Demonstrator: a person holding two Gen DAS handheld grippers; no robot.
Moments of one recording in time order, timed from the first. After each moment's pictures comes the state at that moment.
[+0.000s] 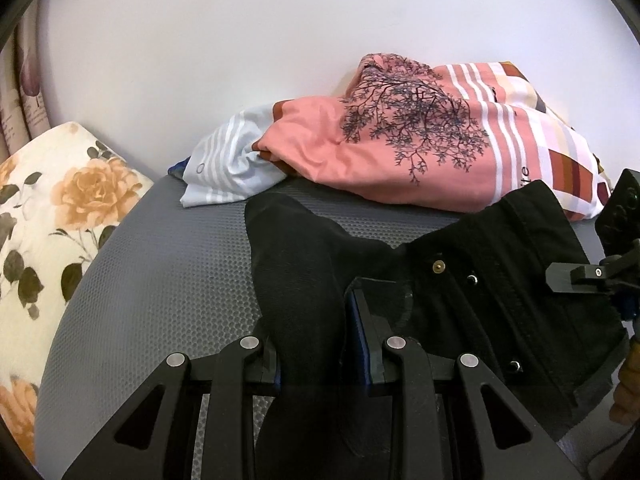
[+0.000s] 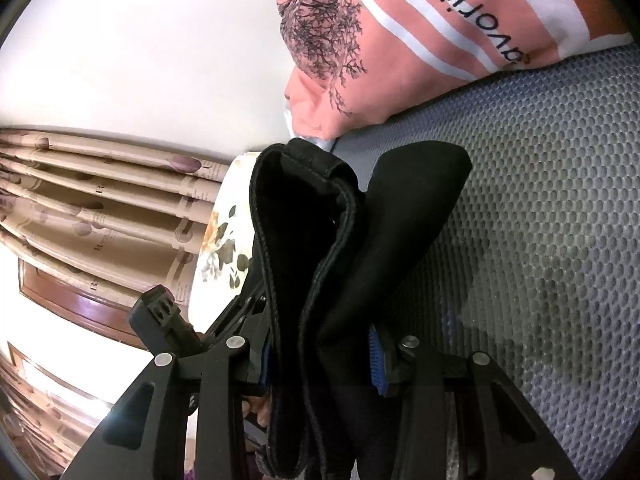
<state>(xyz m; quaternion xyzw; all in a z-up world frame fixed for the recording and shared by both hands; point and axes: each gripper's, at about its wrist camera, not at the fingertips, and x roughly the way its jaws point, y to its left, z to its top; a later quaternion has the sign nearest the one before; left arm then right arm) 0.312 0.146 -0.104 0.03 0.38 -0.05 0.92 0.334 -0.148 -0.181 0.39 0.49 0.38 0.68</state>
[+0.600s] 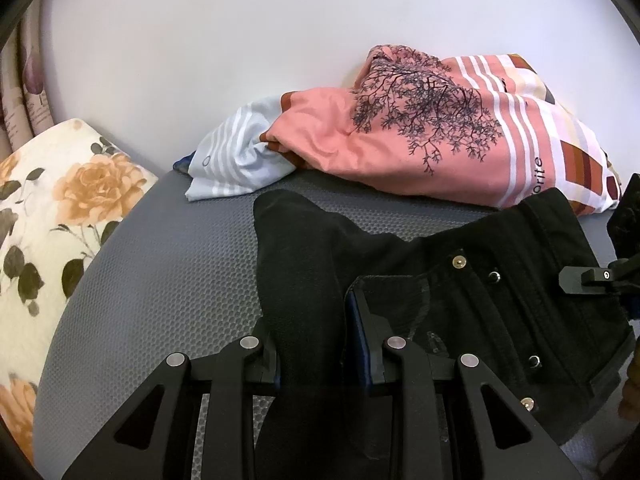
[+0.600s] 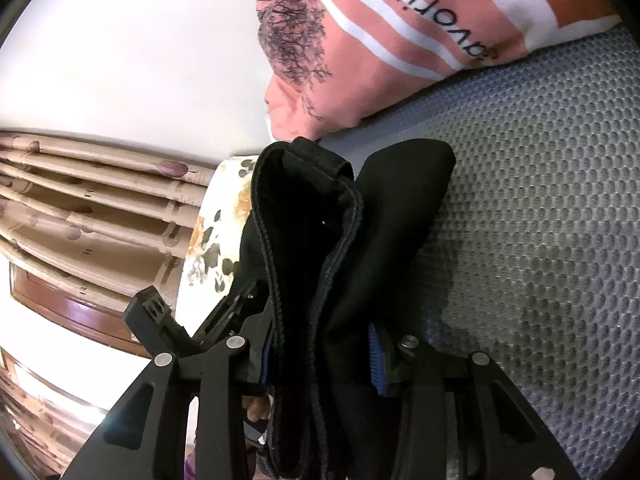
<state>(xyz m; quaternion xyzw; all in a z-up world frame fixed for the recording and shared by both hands) 0.314 0.153 -0.118 0.04 0.38 -0.03 0.92 0.324 -0.173 -0.199 0.38 0.50 0.36 0.69</state>
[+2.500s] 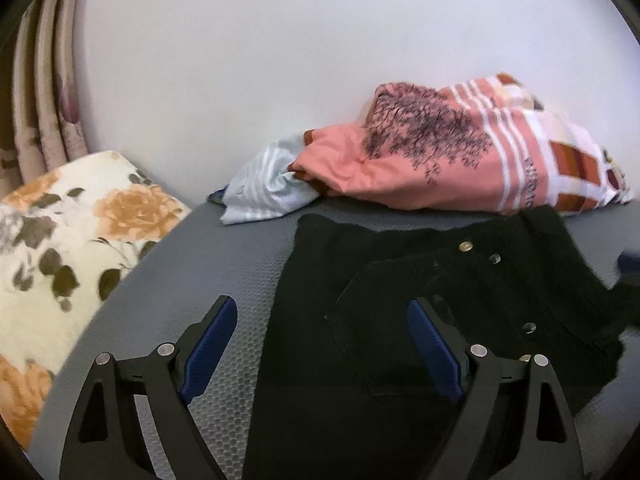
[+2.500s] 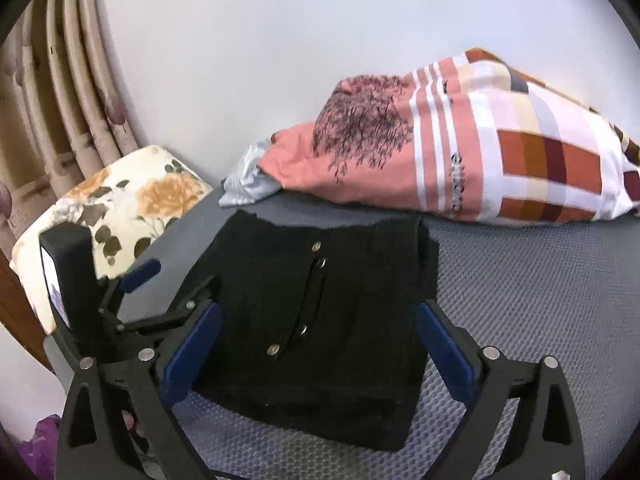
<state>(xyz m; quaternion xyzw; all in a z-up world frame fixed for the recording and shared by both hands) 0.258 0.158 -0.124 0.06 0.28 -0.01 0.96 0.198 -0.079 -0.122 0.07 0.35 0.16 0.92</state>
